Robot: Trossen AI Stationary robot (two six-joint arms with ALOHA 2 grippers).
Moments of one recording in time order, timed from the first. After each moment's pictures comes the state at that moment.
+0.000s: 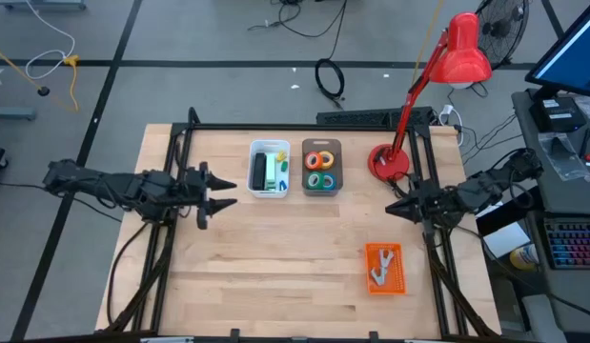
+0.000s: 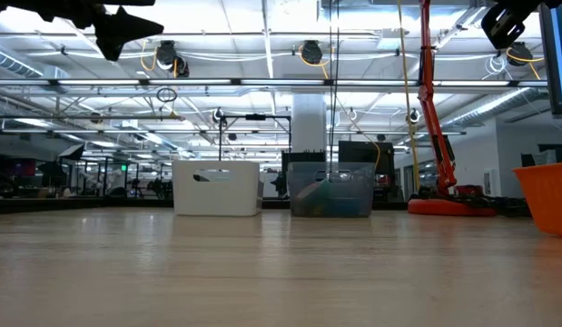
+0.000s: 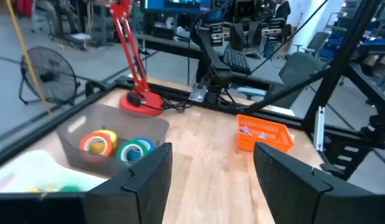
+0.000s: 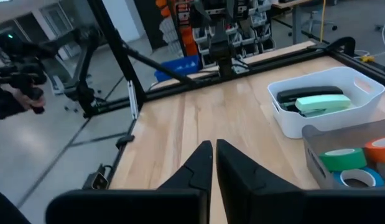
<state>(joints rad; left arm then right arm) -0.19 0.56 0.48 -0.03 -0.28 -0.23 0.51 0.39 0.59 -0.42 0.42 0.41</state>
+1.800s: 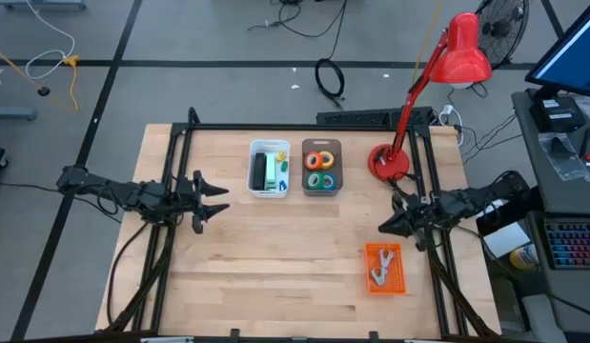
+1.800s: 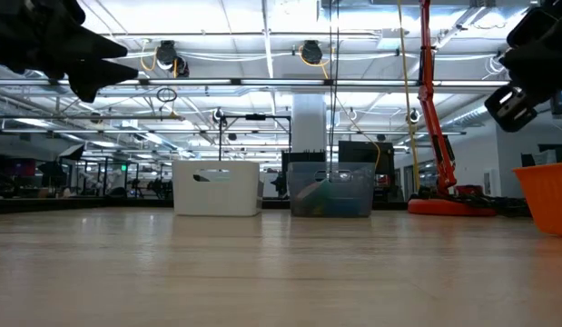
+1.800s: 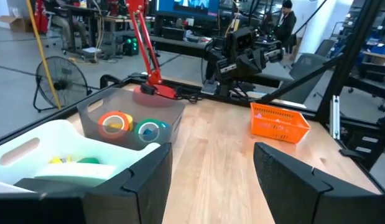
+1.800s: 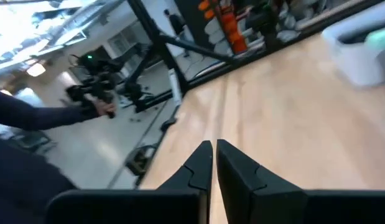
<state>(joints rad) -0.27 0.25 0.16 0.02 -0.40 -0.19 0.36 0.00 0.06 -0.14 0.08 0.54</state>
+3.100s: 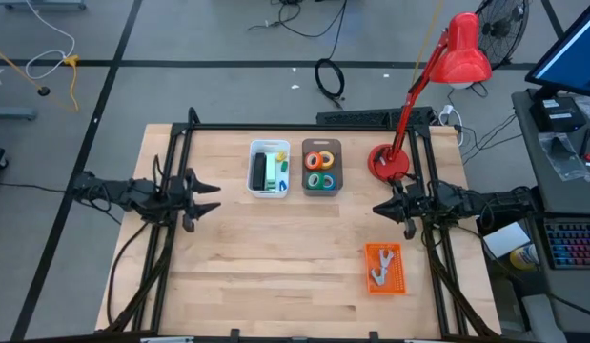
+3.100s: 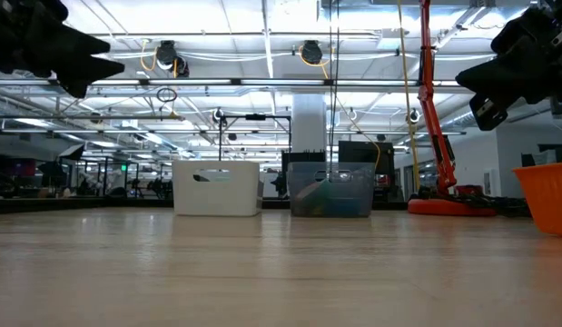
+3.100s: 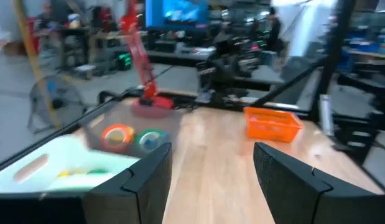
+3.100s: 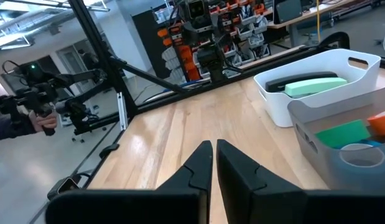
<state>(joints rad) -0.28 0.01 0.17 -0.17 -0.39 -0.10 0.11 0.01 0.06 -0.10 0.05 0.37</state>
